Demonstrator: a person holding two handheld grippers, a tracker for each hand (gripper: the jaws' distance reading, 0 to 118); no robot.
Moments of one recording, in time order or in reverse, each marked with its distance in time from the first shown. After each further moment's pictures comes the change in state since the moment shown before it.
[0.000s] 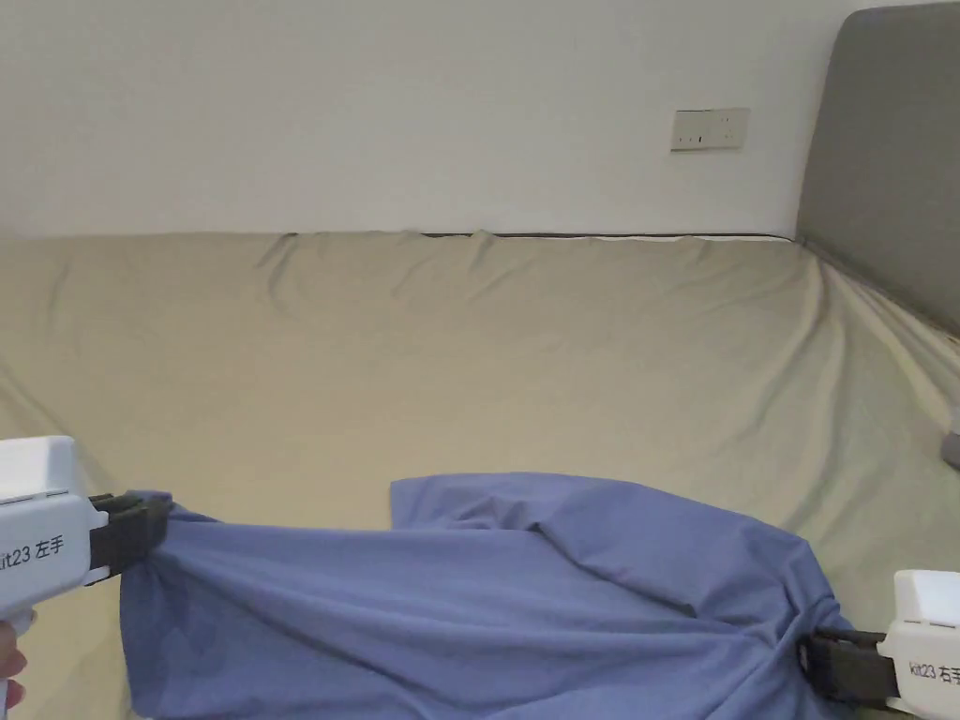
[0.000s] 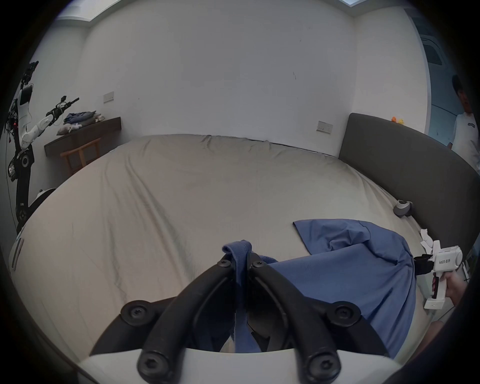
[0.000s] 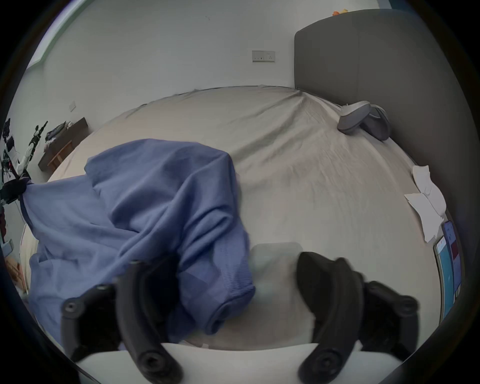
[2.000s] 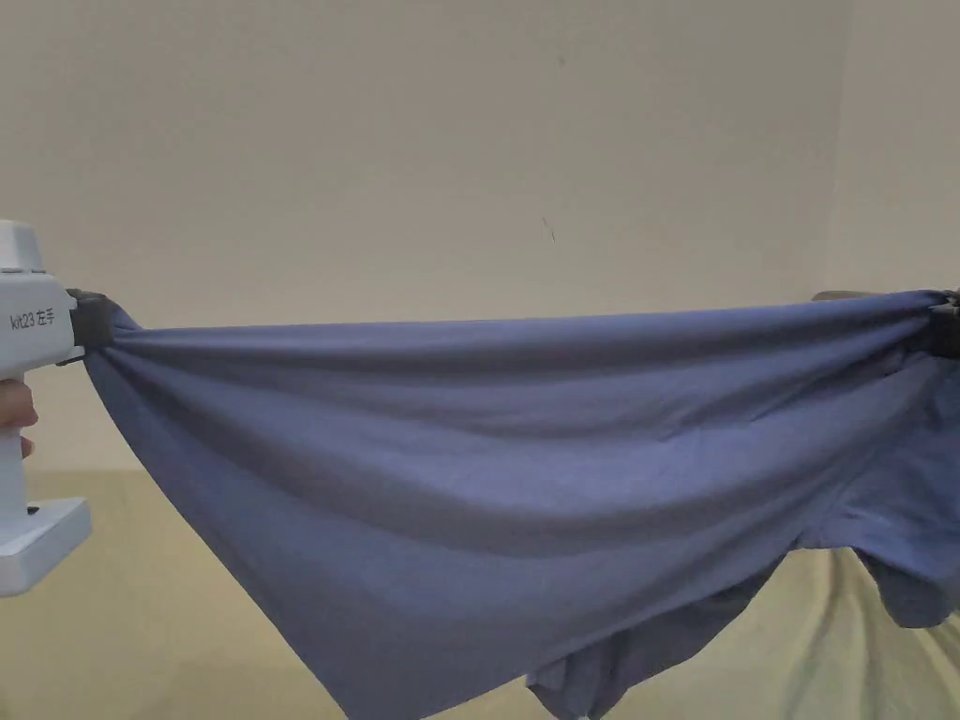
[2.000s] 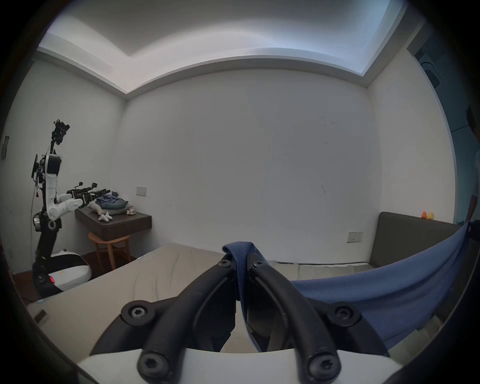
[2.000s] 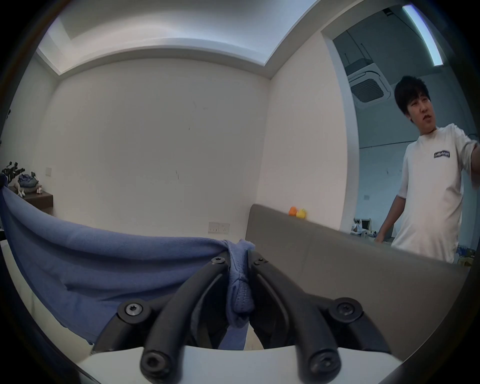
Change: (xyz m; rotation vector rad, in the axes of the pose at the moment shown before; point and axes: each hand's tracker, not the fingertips) left arm 0.006 0.304 0.026 0.595 0.214 0.035; right arm 0.000 0.373 0.193 0.788 -0.378 0.125
